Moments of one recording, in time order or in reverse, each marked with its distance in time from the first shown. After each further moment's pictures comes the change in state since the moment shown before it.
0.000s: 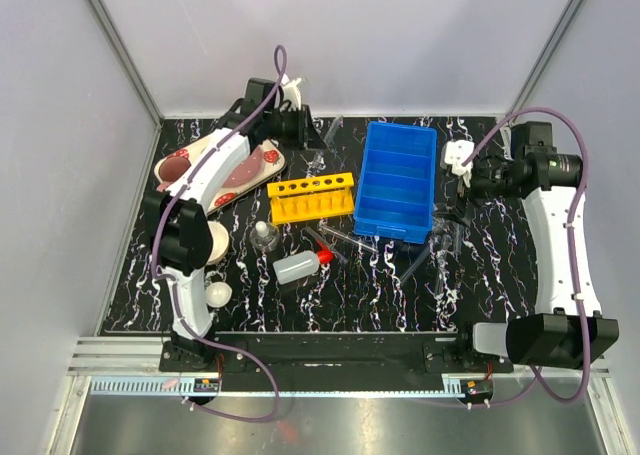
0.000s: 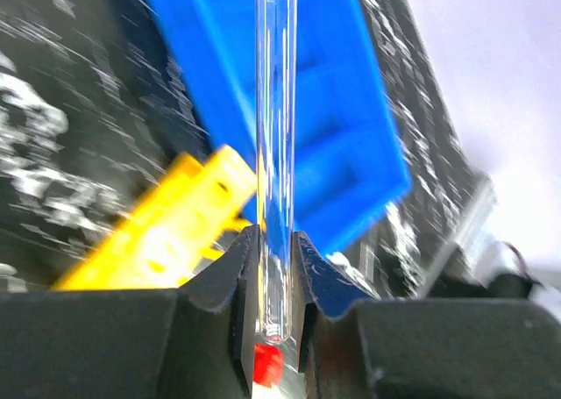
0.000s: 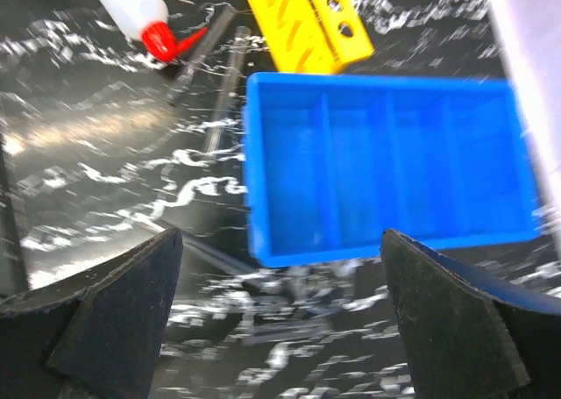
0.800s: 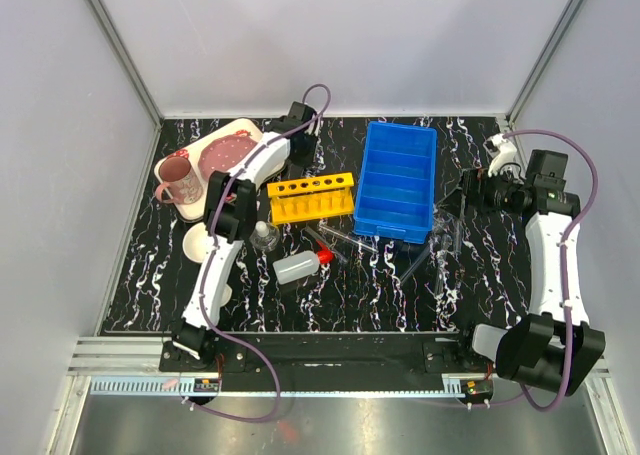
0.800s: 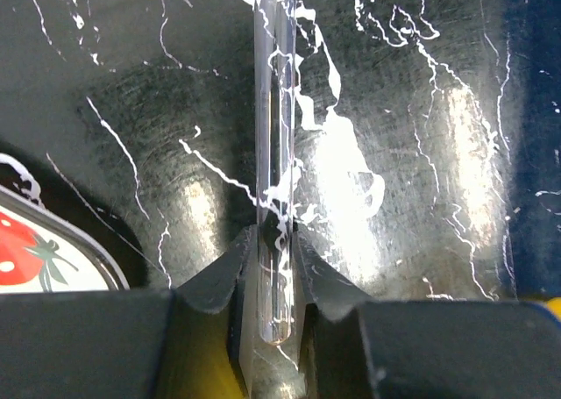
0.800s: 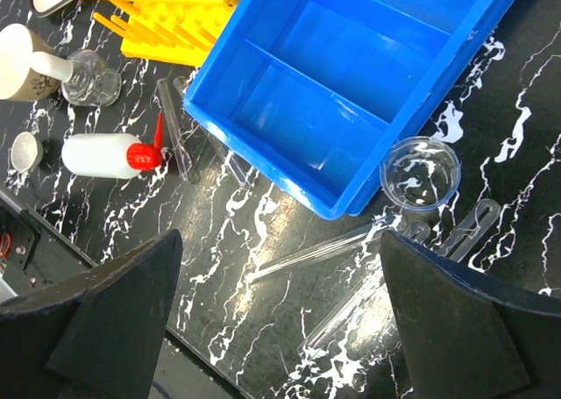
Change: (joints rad) left arm -0.055 0.582 0.430 -0.188 -0.583 0.212; right arm -0.180 -0.108 -0.351 0.480 0.131 0.995
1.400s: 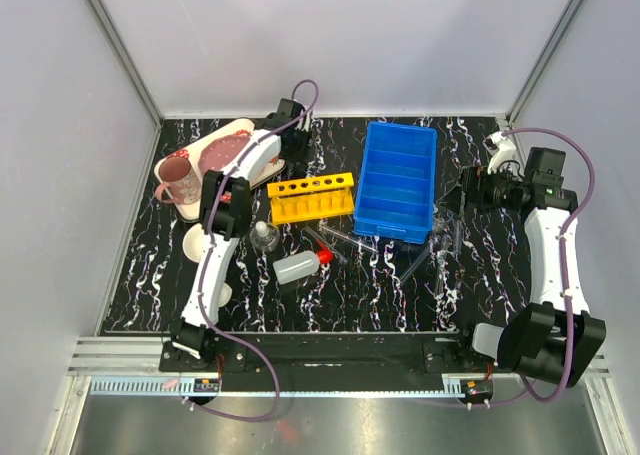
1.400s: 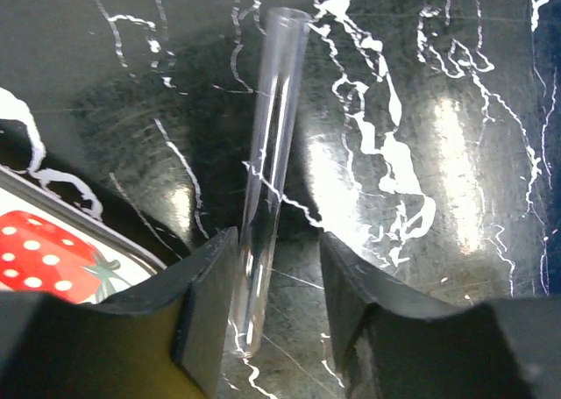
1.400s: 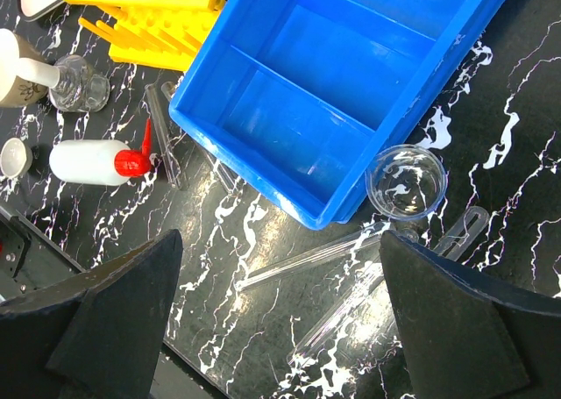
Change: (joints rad) left arm 0.067 0.017 0.021 0.014 0.079 -0.012; right arm 0.000 0.040 0.000 0.035 0.005 -0.003
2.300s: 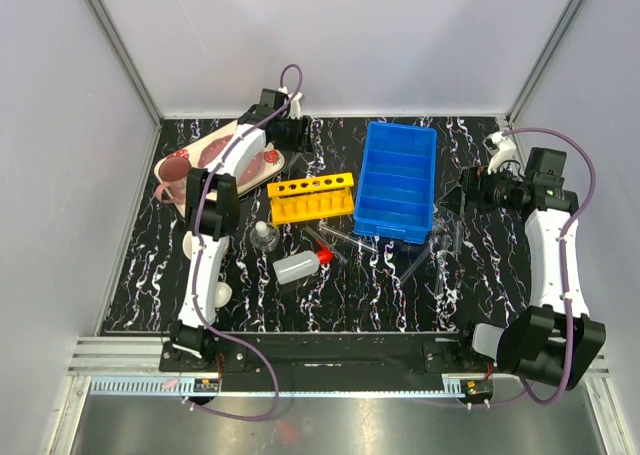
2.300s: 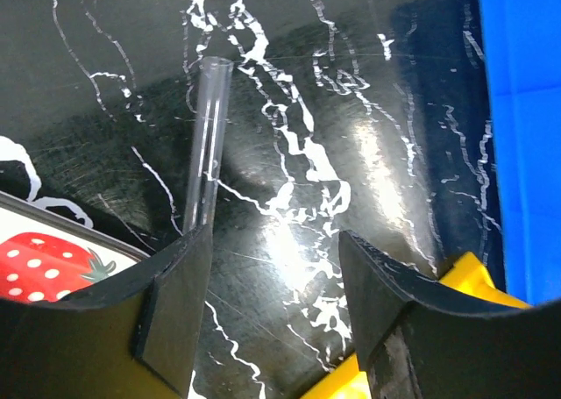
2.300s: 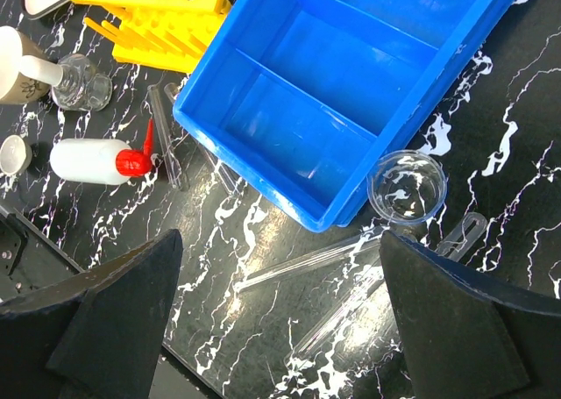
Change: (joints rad) left arm 0.054 -0.132 -0.112 0.108 0.260 0.003; right arm 0.000 -0.016 -0.001 0.004 -0.012 -0.014
